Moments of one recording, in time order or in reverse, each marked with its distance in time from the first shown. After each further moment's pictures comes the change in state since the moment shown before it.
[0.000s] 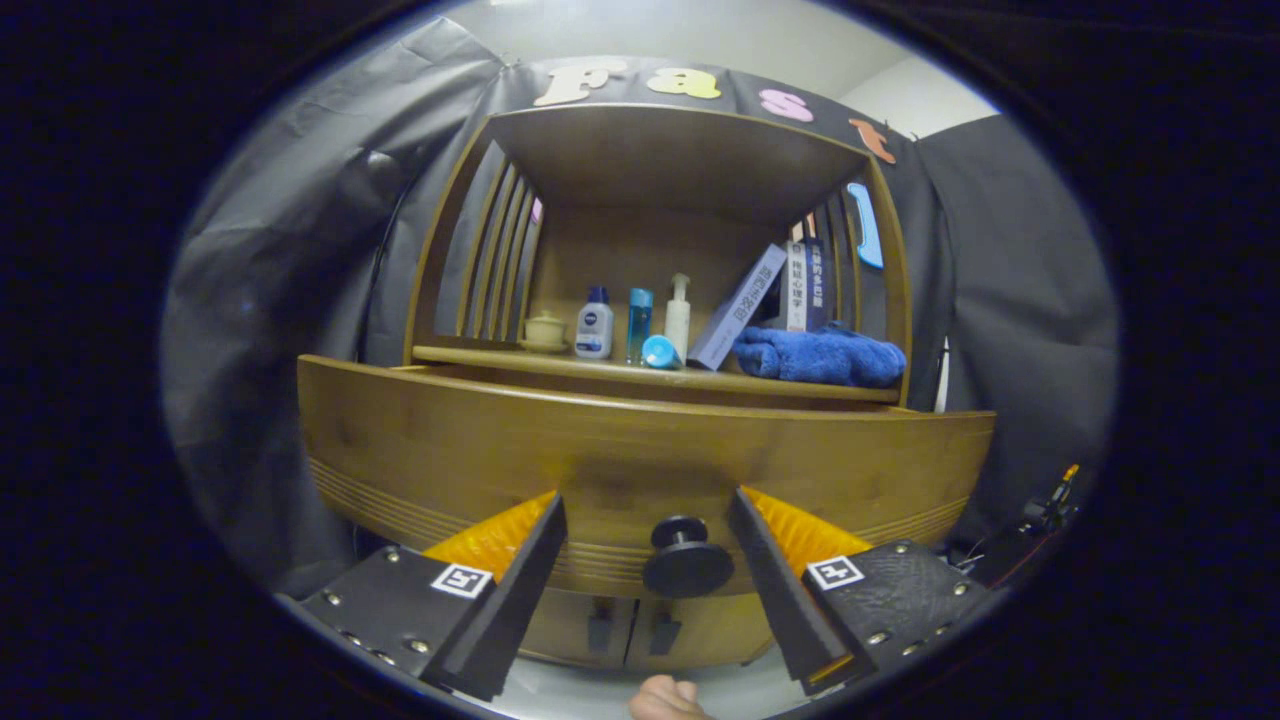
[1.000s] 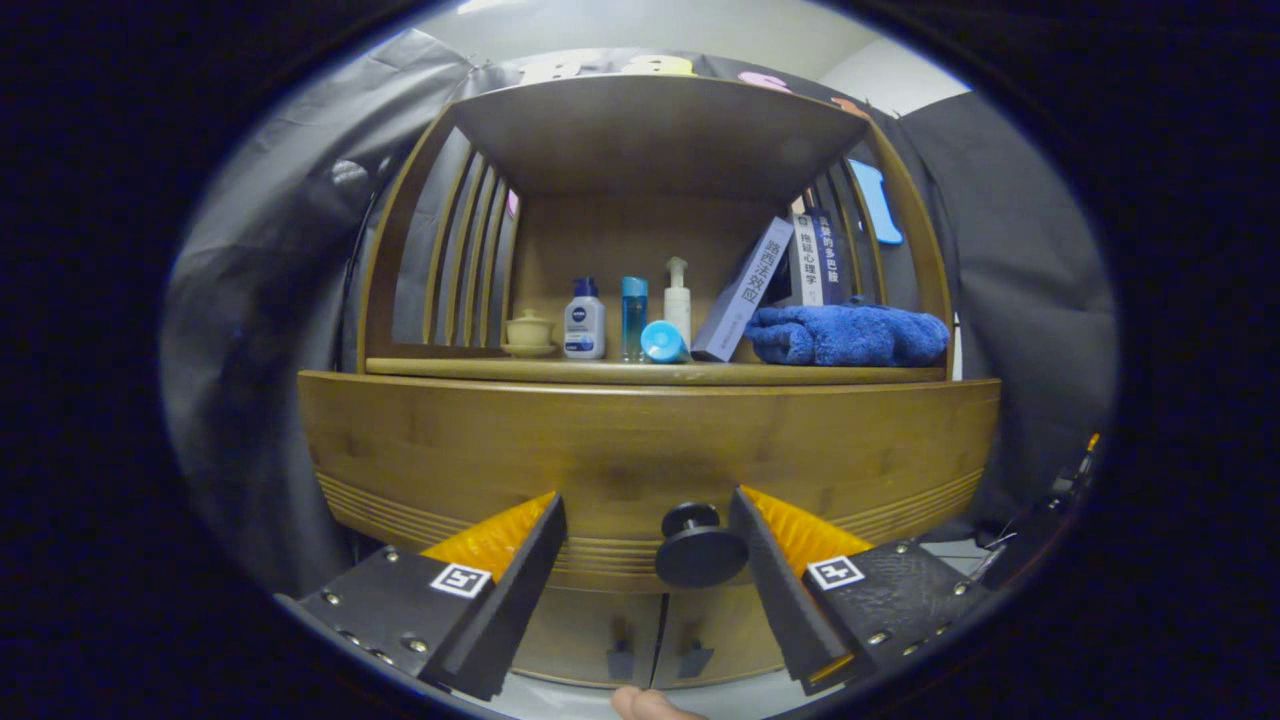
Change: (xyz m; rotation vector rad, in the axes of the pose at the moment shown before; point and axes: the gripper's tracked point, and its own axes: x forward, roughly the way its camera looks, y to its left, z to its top) arm 0.071 0.010 -0.004 0.086 -0.006 0.003
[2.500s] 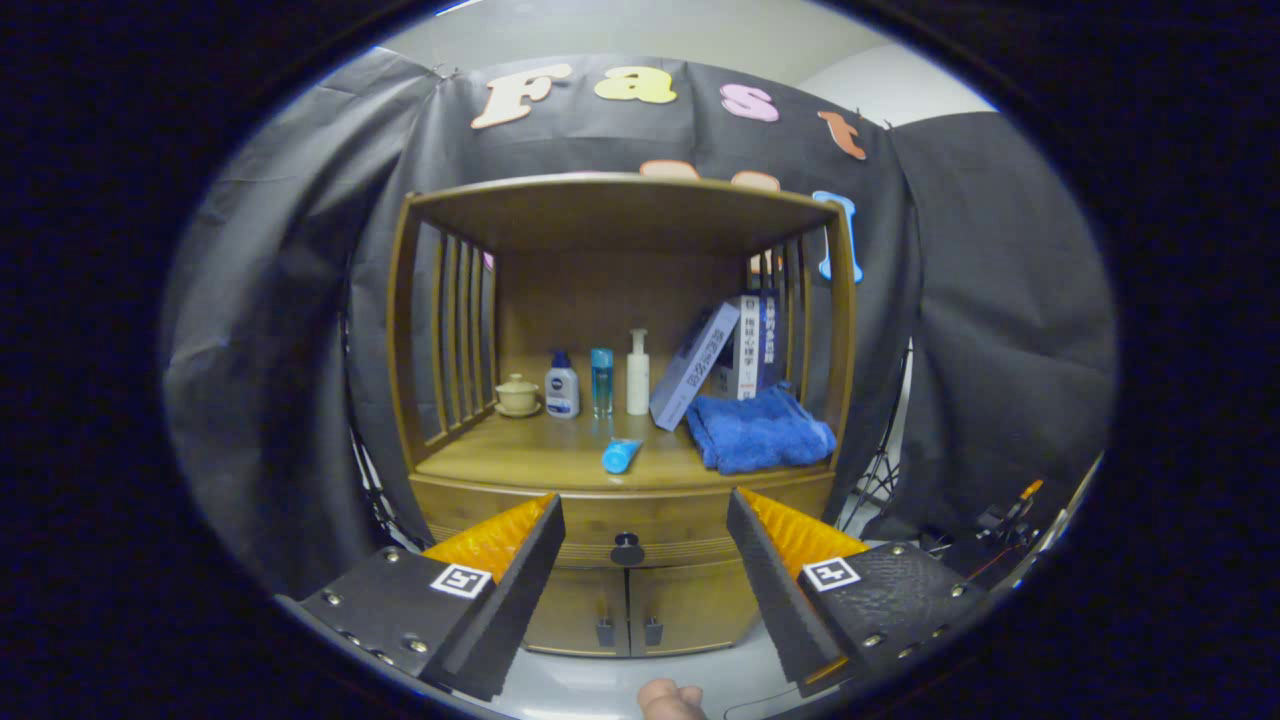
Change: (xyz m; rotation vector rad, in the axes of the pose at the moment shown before) arm -0.148 -0.028 0.205 -0.006 0.075 -0.051
